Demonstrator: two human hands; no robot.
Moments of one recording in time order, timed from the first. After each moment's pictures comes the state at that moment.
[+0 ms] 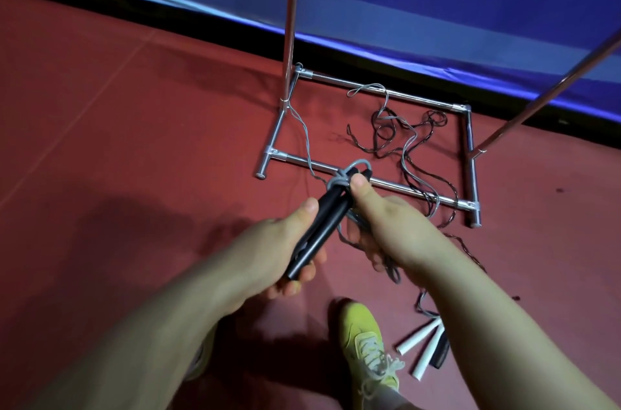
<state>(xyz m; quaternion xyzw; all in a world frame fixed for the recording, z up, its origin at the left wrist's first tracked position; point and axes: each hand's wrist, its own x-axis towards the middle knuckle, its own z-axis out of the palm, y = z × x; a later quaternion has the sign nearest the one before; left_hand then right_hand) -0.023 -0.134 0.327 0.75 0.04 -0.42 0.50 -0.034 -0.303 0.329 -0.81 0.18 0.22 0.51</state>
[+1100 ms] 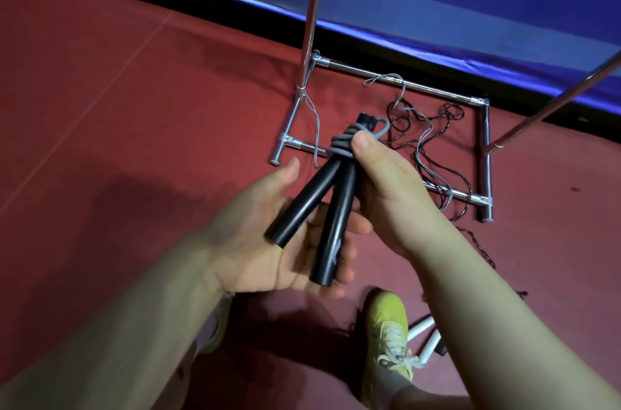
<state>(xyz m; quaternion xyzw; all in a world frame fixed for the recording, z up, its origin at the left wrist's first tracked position) -0.015 -0.100 0.347 0.33 0.07 -0.61 0.71 -0.020 -0.262 0.339 -0.64 0.03 0.12 0.75</state>
